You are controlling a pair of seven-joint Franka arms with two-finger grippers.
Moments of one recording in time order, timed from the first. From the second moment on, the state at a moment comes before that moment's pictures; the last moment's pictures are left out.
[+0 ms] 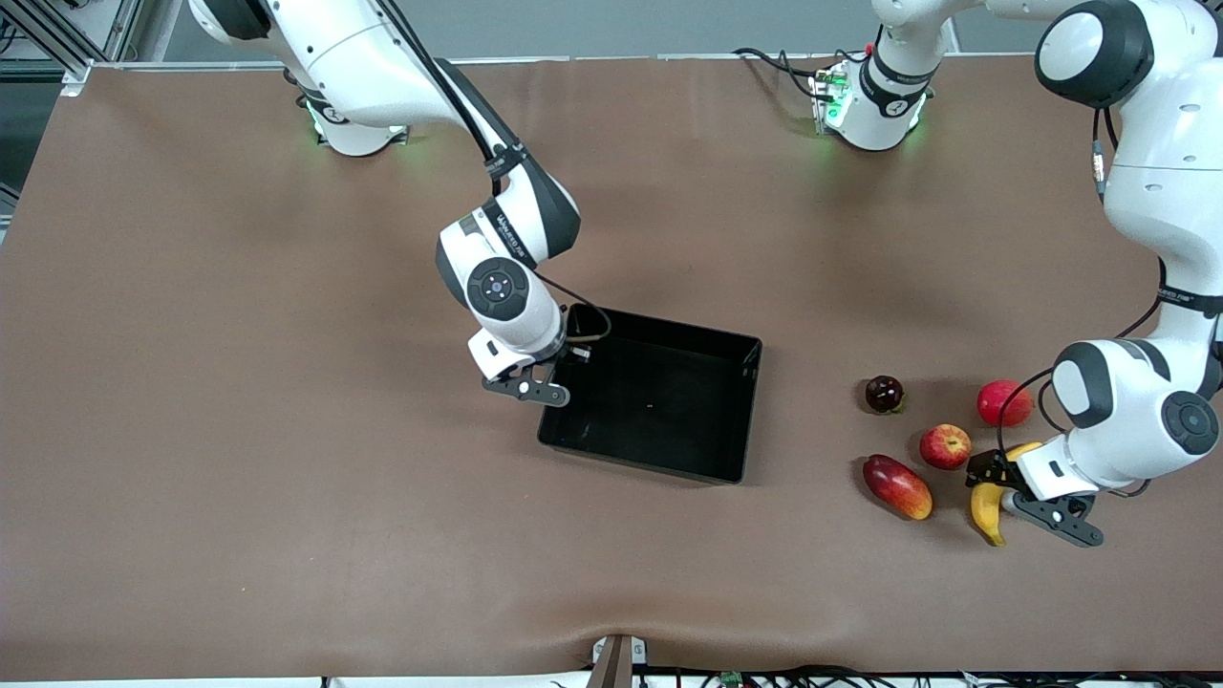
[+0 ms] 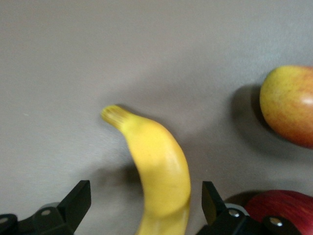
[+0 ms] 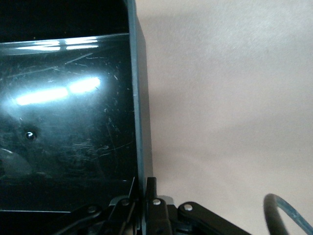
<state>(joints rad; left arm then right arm) 0.41 0.91 -0.35 -1.39 0.21 2.40 0.57 0.65 0.66 -0.04 -1.56 0.19 2.20 0.76</state>
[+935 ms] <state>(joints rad) 0.40 0.60 -0.41 -1.39 0.21 2.00 0.26 0.33 0.45 -0.04 -1.61 0.28 1.91 0.27</state>
